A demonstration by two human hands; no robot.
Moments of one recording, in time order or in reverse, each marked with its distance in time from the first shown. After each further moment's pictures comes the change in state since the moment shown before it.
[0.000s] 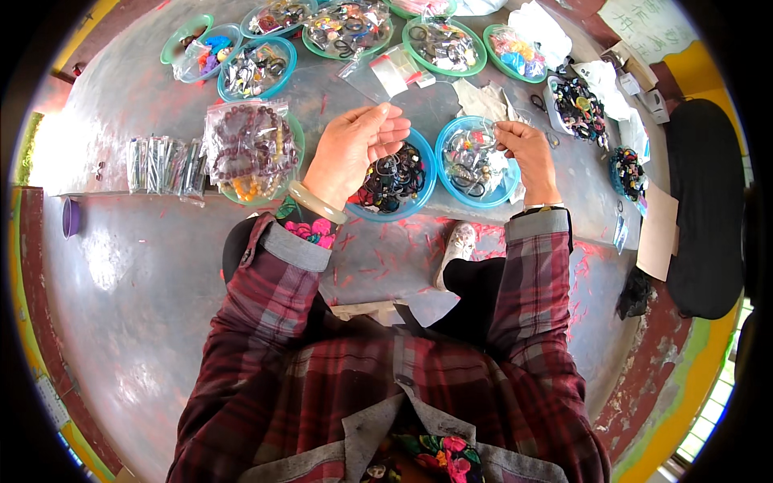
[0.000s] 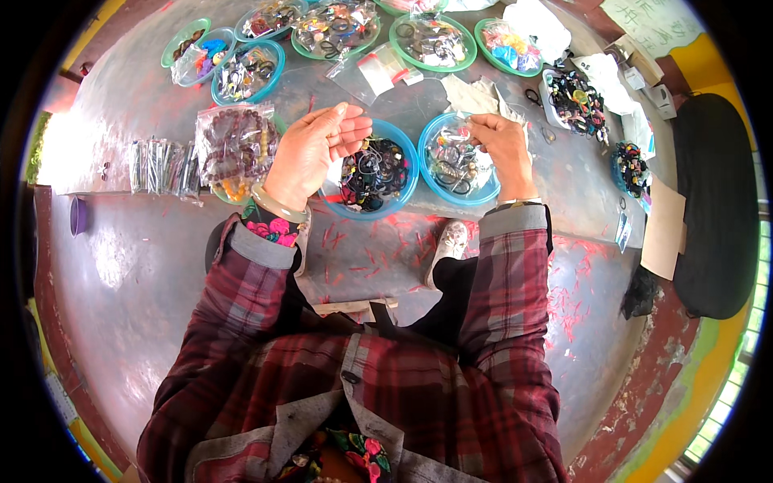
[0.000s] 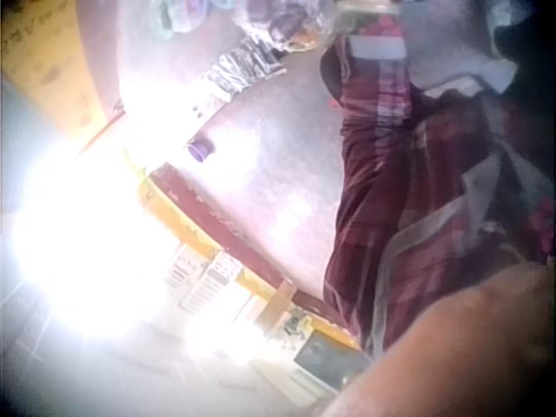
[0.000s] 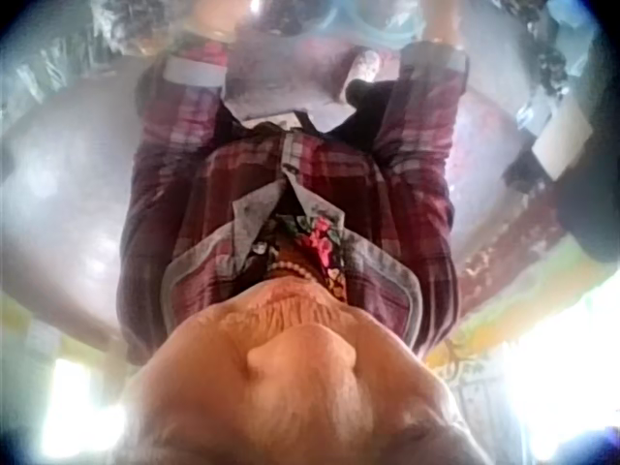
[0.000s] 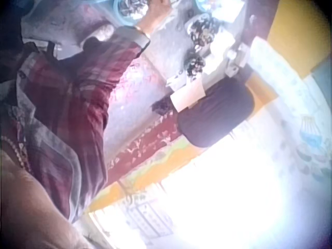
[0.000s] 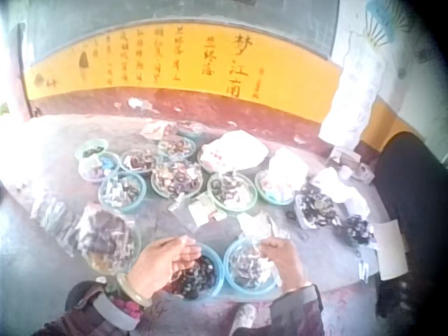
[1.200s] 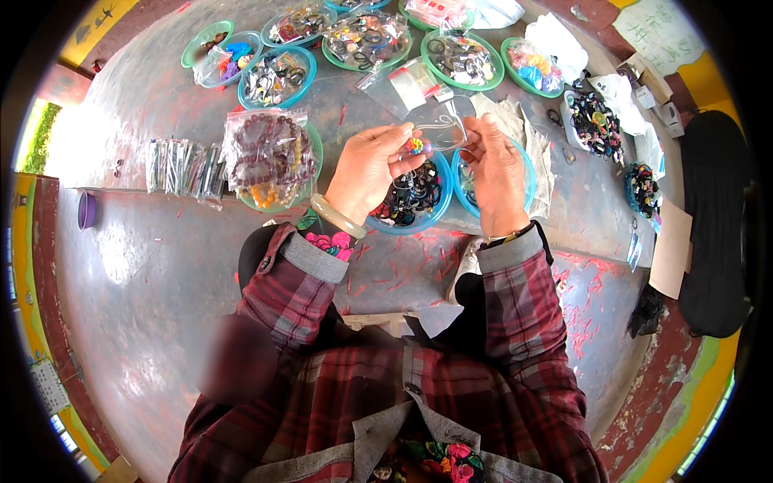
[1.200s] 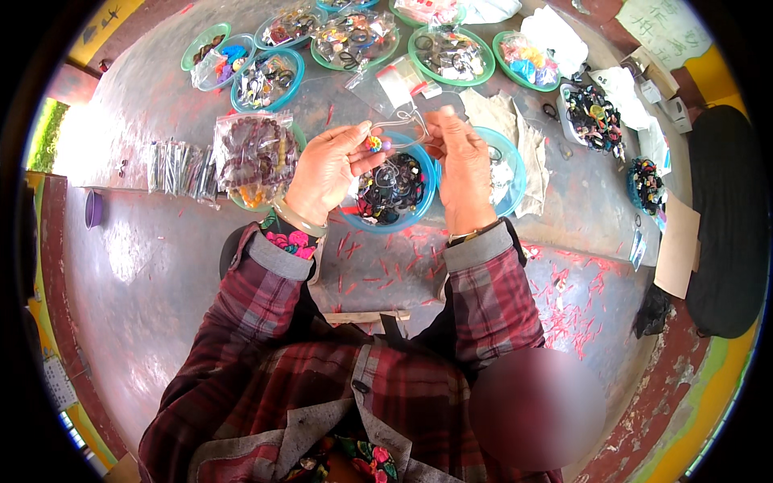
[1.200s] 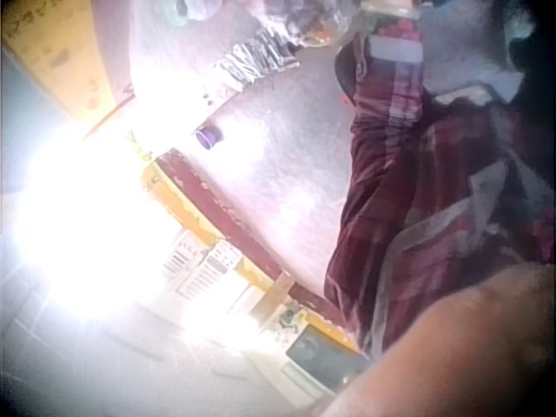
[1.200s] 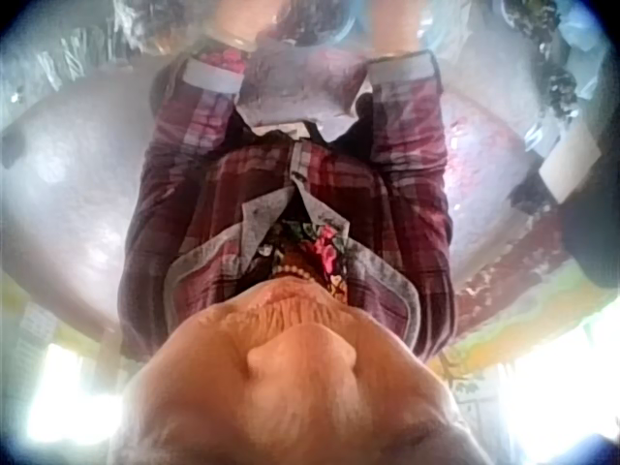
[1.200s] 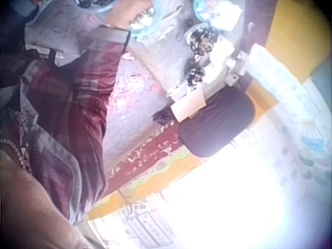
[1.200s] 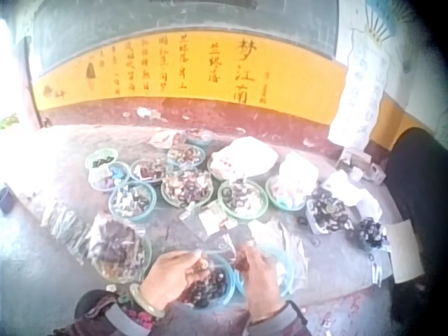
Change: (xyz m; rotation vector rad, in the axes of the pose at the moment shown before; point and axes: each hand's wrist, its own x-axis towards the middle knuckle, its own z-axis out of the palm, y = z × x) left_hand 0.002 -0.007 0.003 -0.221 0.032 -0.001; right_hand -0.038 -0.062 0.097 0.813 0.066 0.091
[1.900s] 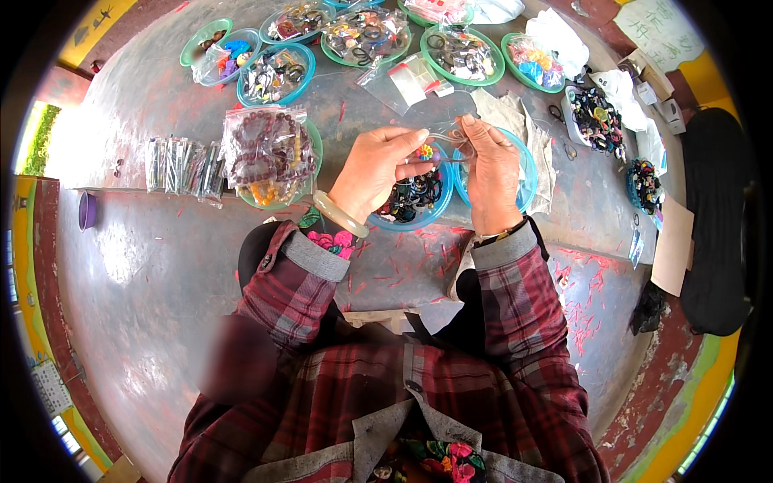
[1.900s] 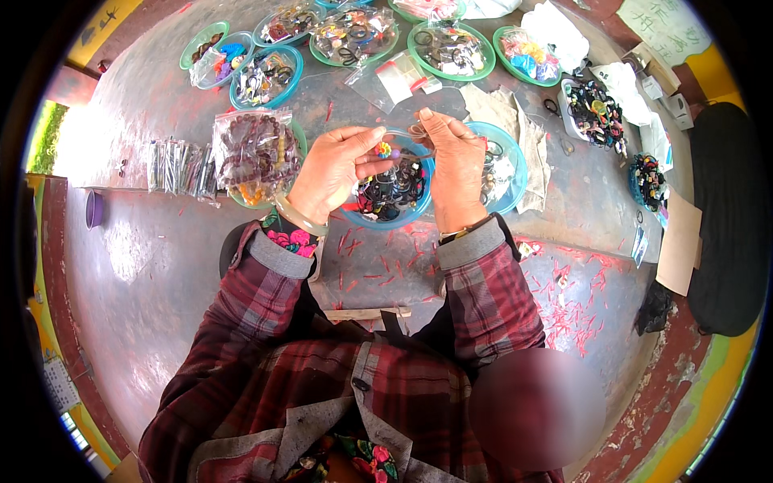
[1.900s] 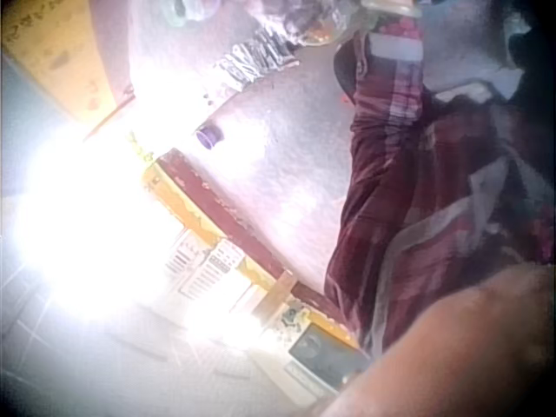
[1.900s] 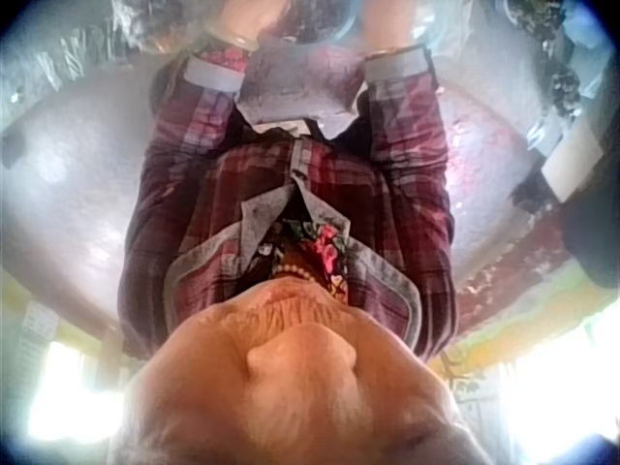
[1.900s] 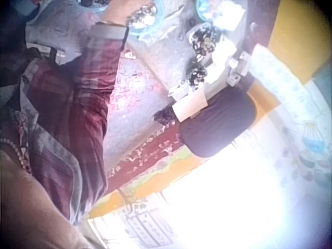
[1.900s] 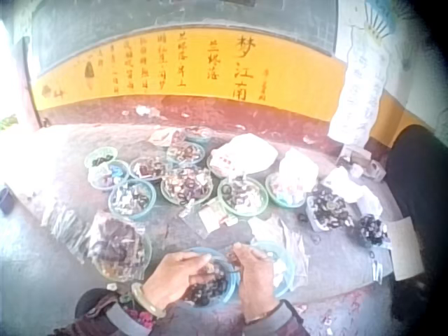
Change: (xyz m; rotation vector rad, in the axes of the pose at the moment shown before) left_hand -0.002 -0.004 0.008 0.128 -0.016 -0.059; right_hand 0.002 0.015 0.001 -0.002 -0.019 -0.148
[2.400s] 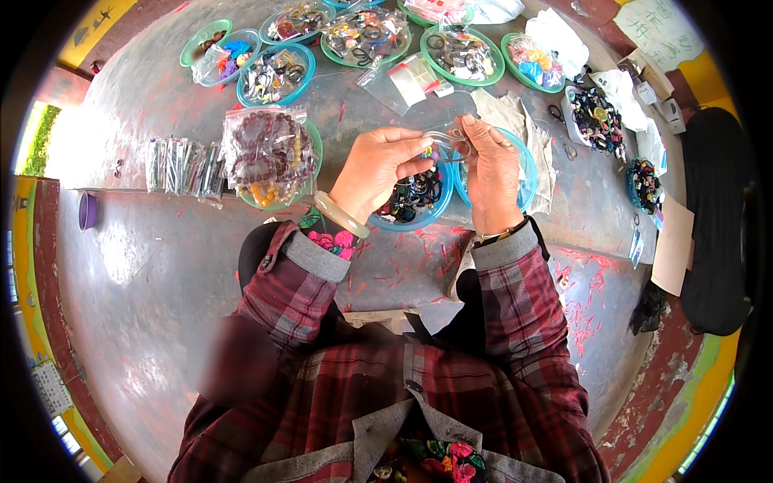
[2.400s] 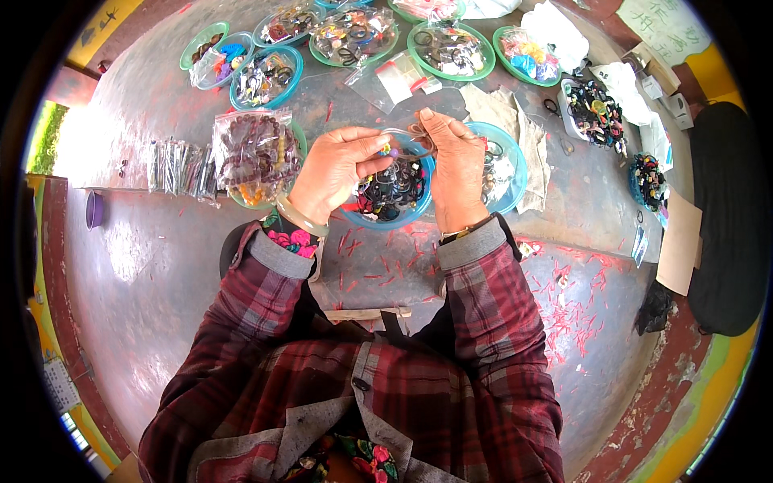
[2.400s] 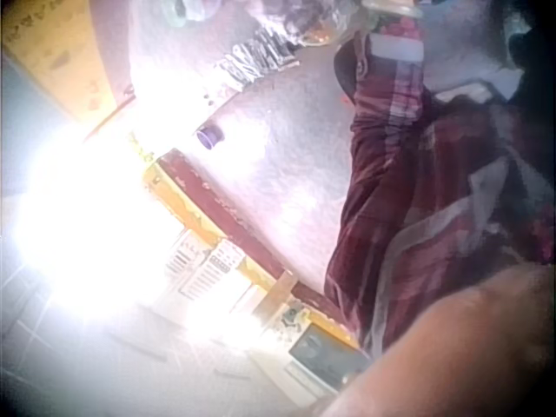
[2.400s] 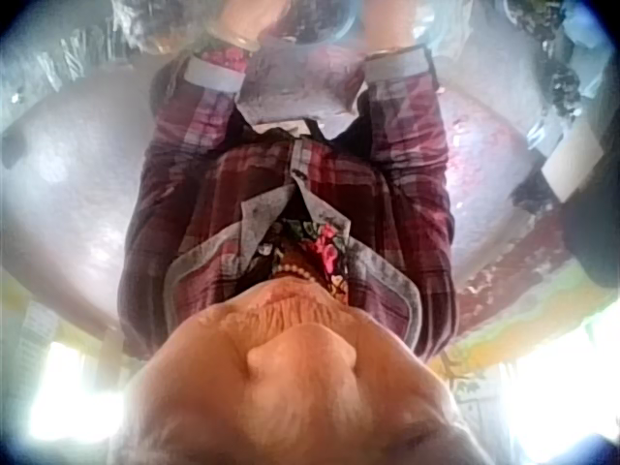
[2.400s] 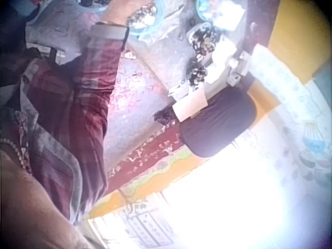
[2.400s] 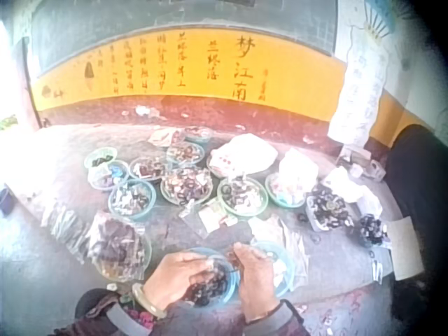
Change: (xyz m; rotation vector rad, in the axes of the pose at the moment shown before) left_hand 0.002 -0.003 -0.004 -0.017 -0.007 0.006; right_hand 0.000 -0.001 -0.002 0.025 -0.017 0.056
